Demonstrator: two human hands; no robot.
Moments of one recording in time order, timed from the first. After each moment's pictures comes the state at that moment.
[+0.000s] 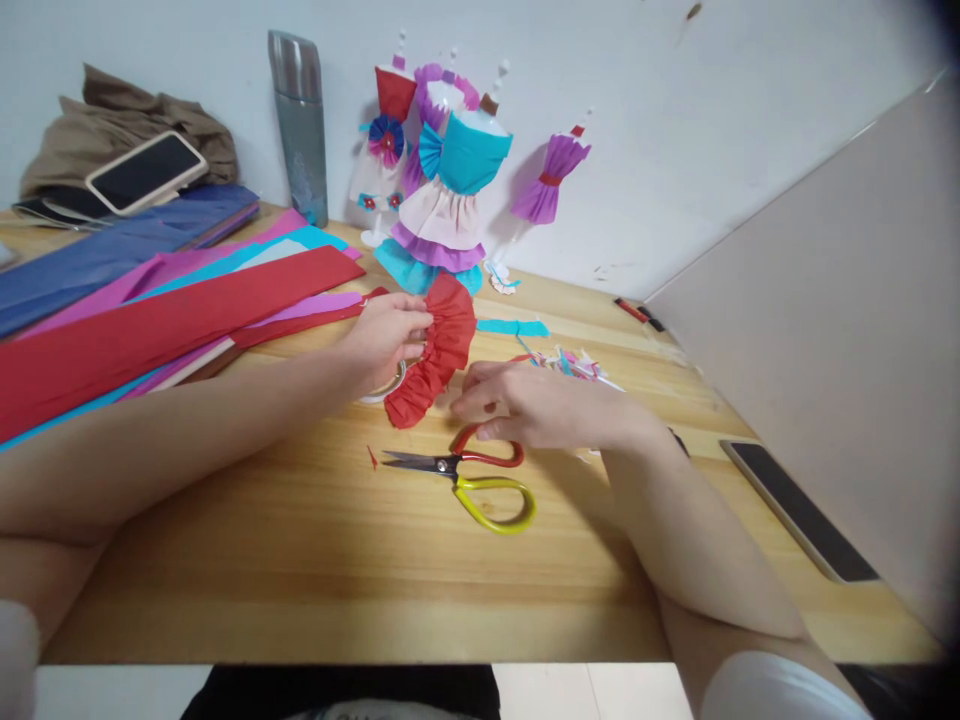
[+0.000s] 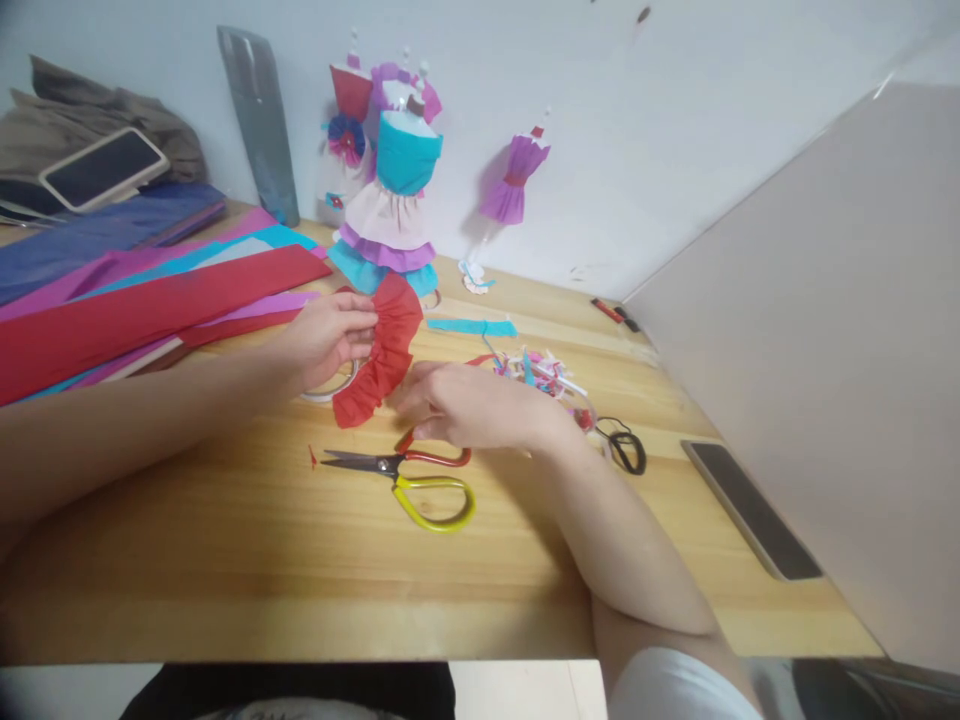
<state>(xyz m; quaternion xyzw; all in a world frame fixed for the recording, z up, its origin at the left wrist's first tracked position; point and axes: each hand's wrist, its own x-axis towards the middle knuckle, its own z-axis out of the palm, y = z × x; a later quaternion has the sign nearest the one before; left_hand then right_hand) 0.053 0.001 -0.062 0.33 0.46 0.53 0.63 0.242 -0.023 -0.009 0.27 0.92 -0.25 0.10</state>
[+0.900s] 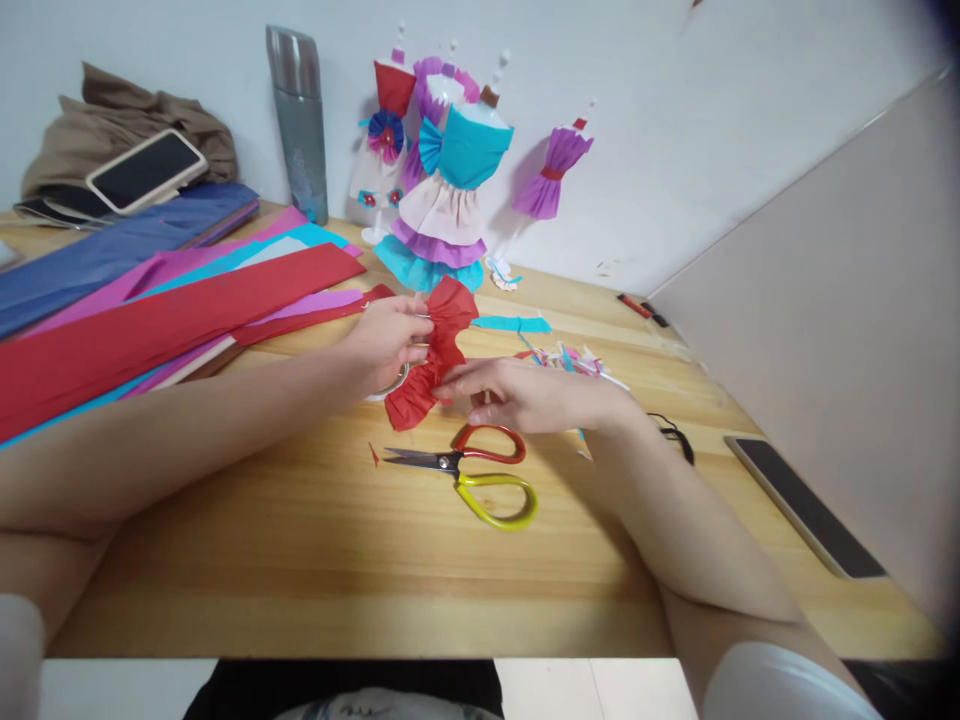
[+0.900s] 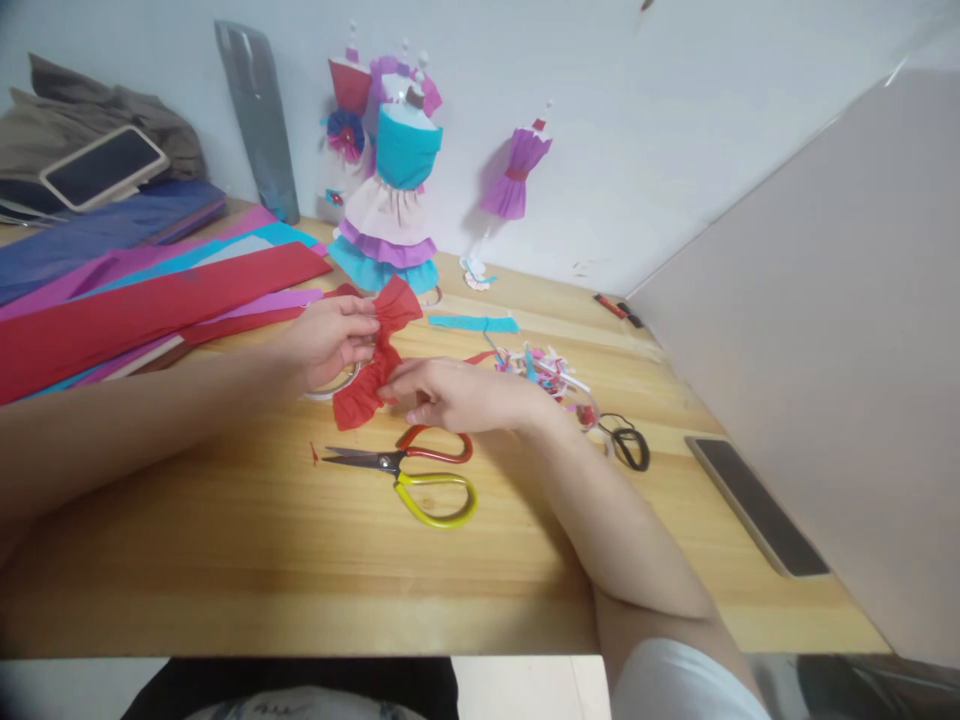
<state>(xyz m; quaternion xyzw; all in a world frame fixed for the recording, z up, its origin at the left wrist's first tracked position) 0.056 -0.005 -0.058 0.31 0.47 0.52 0.64 0.241 -0.006 -0.029 0.25 0.91 -0.33 0.05</state>
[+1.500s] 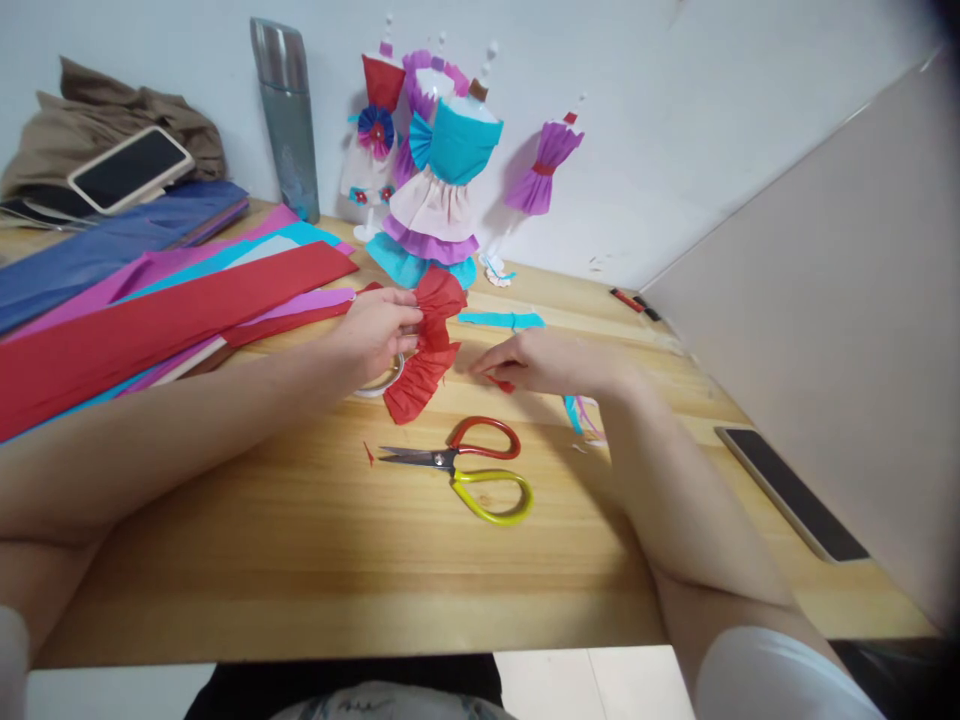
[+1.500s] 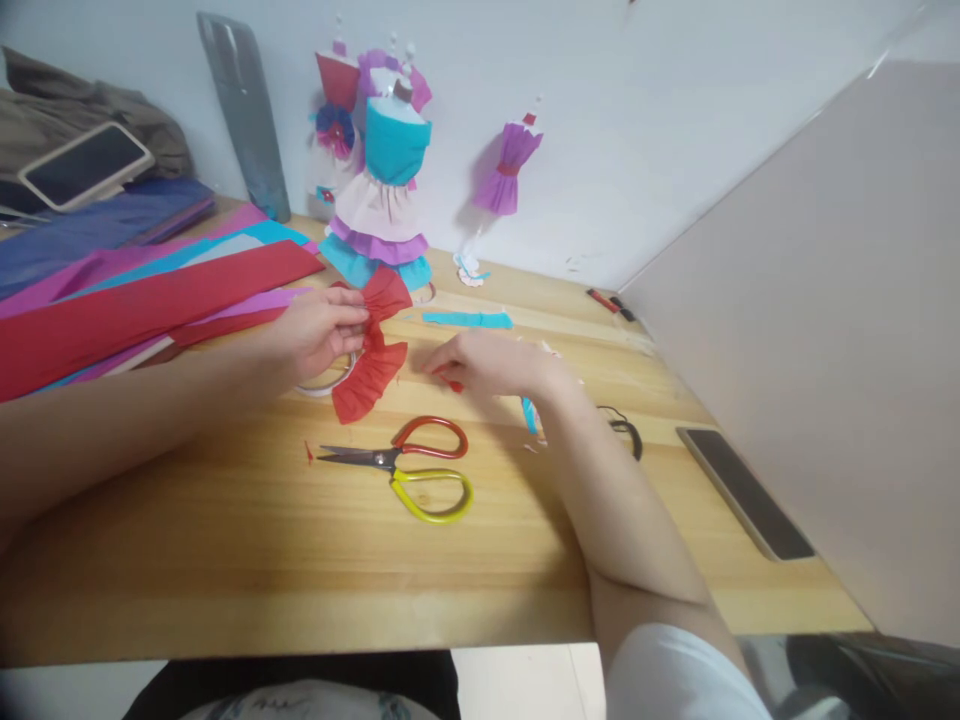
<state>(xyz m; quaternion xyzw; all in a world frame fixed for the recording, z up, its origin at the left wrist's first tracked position) 0.055 0.000 -0.052 0.29 0.48 0.54 0.63 0.266 0.019 -0.023 0.38 0.89 -0.23 0.11</state>
